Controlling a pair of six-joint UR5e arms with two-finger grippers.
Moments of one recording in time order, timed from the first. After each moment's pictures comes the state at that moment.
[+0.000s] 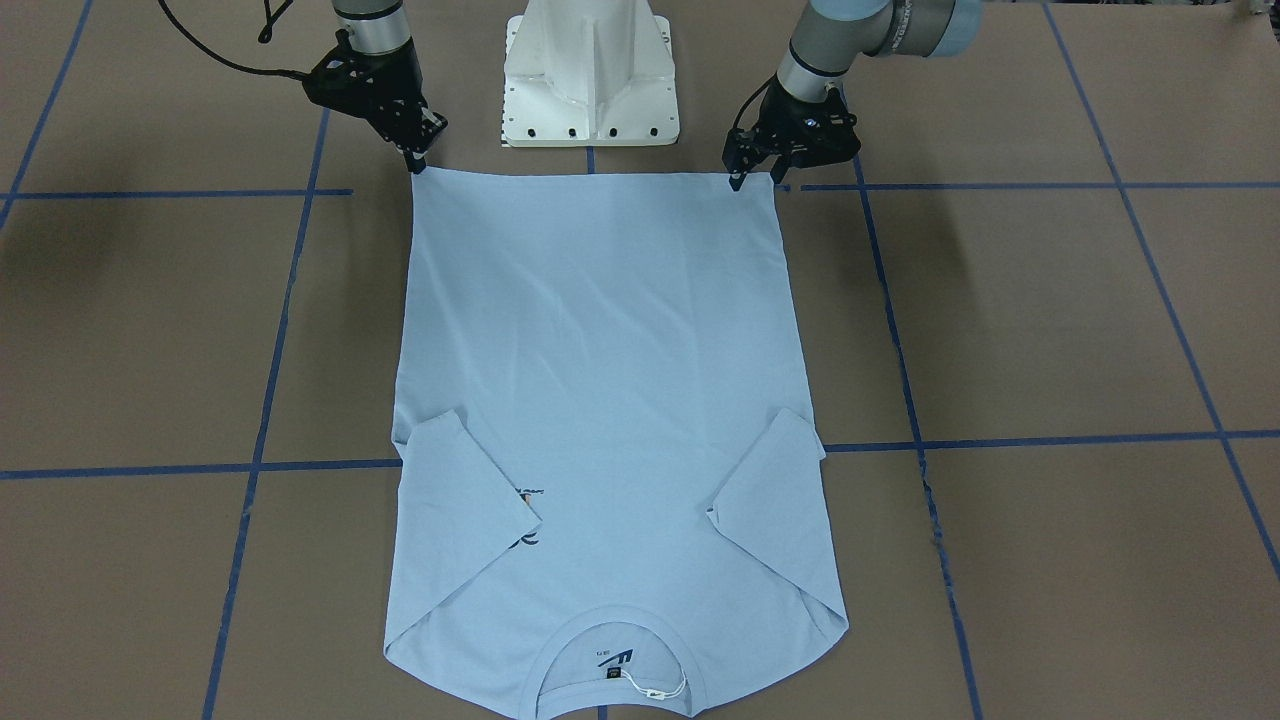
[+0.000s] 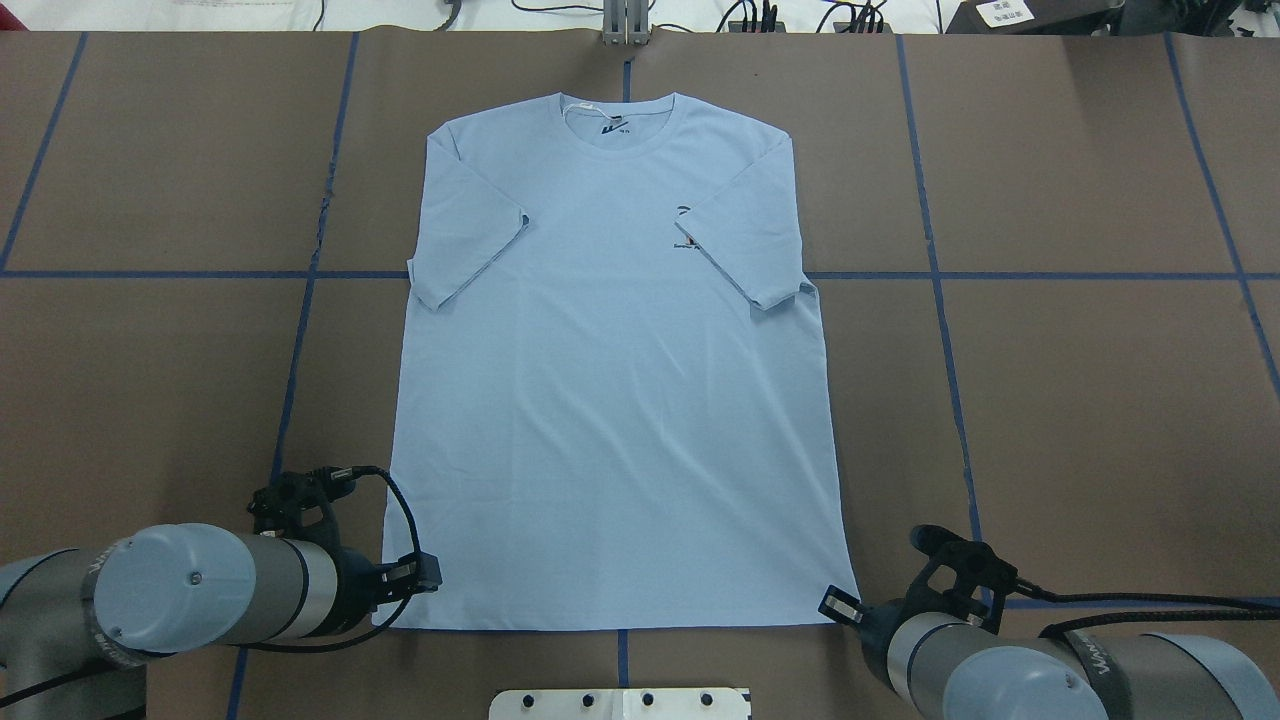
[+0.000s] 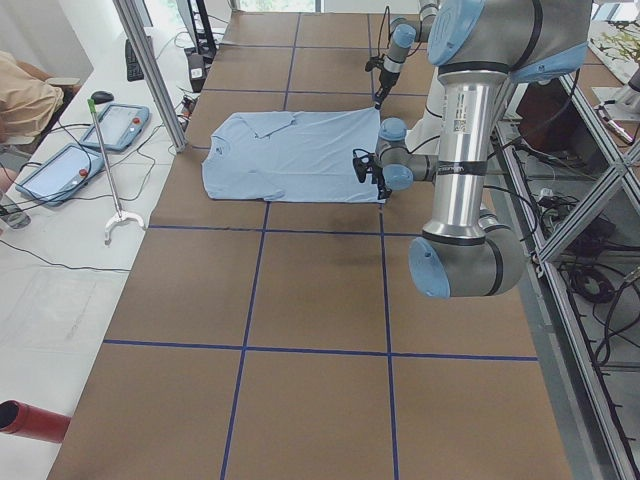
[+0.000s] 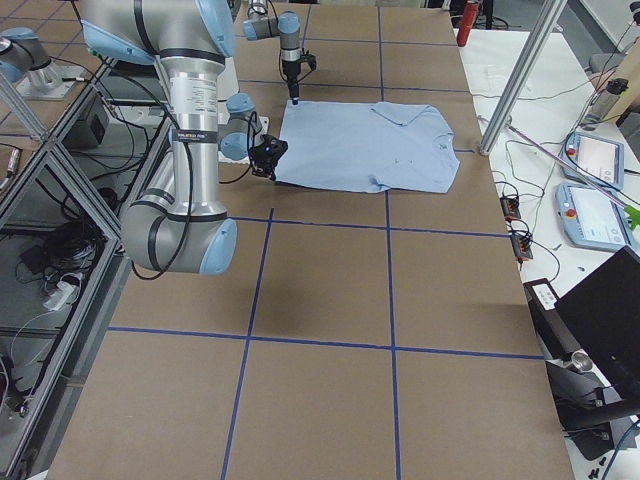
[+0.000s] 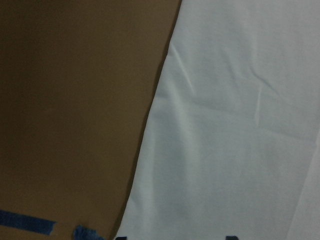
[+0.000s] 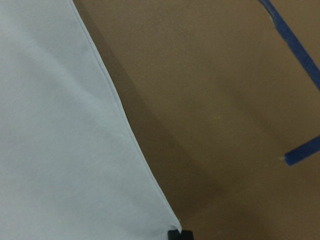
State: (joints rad) left arm -0.20 -1.65 -2.04 -1.97 -1.70 -1.75; right arm 0.02 -1.54 2.18 -1.43 1.37 2.07
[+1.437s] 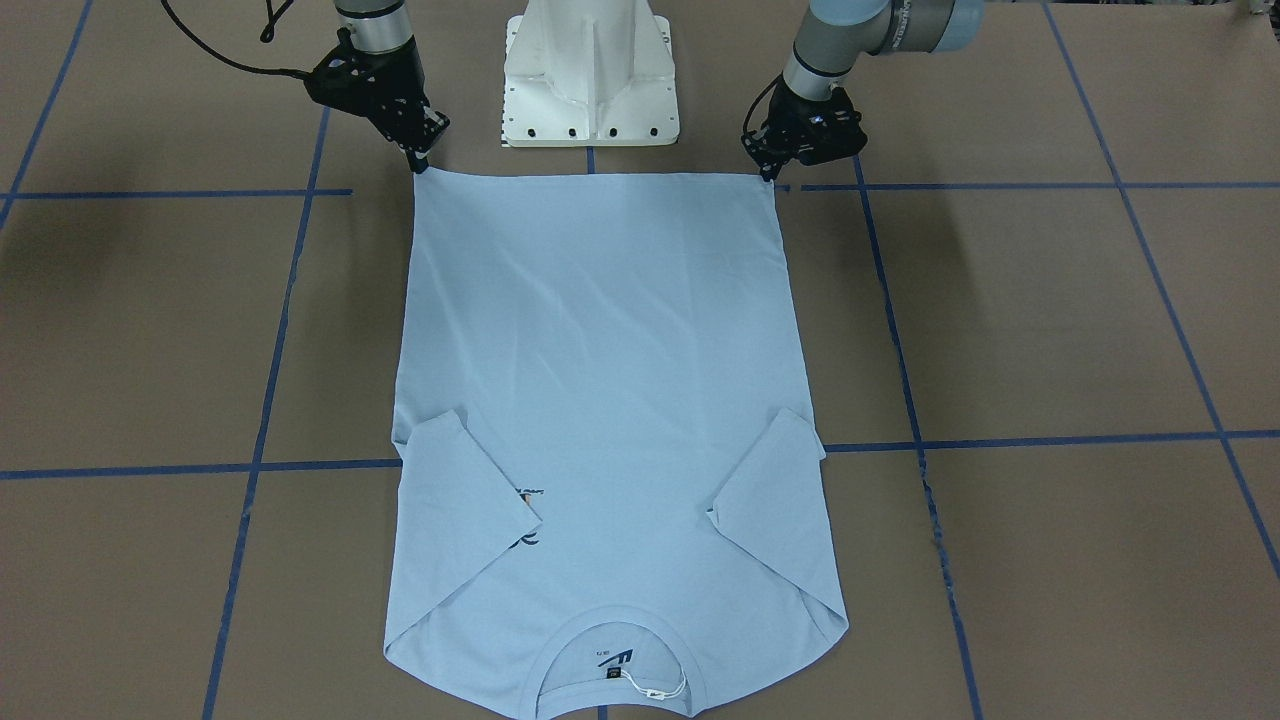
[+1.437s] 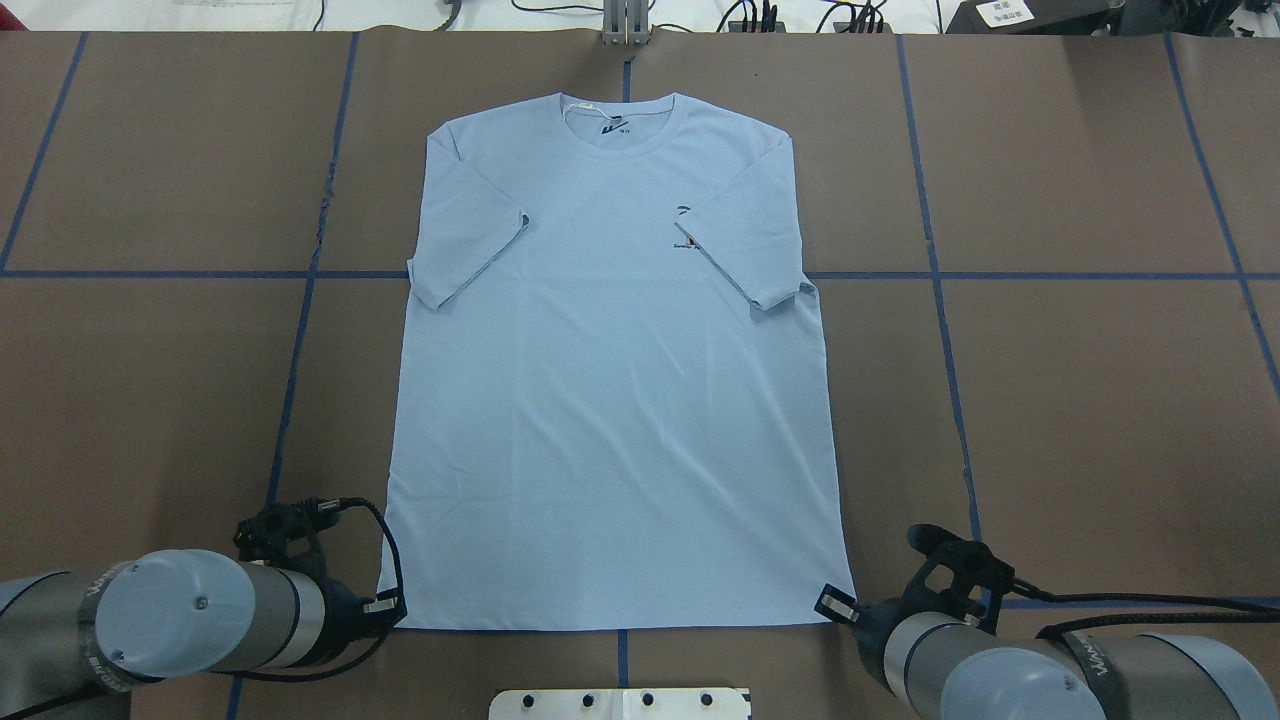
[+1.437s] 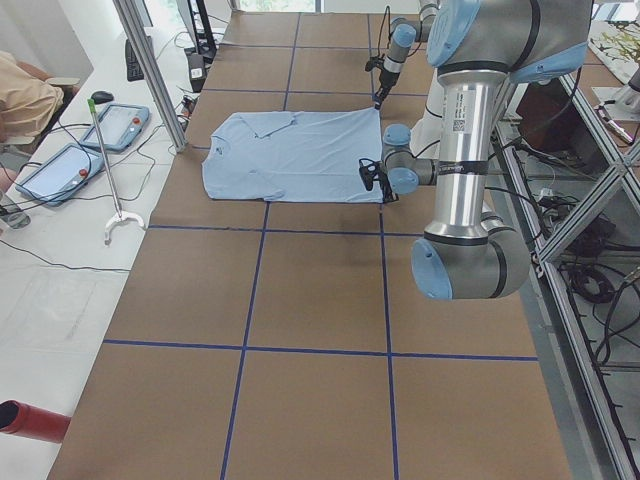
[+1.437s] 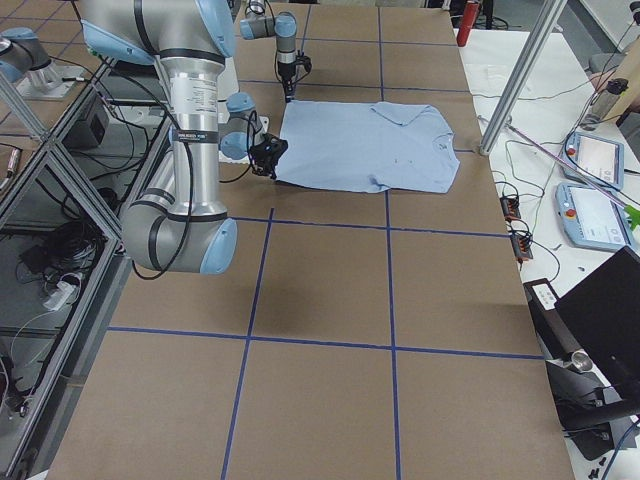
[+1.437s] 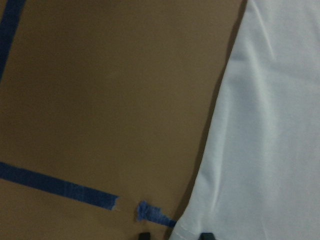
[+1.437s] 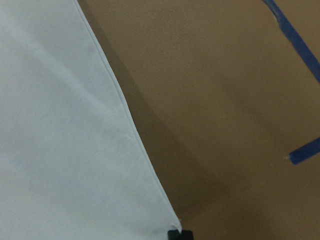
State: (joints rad) left arm -0.17 -1.62 -2.04 -1.93 -1.72 -1.78; right arm 0.02 -1.53 2.18 -1.42 1.37 2.07
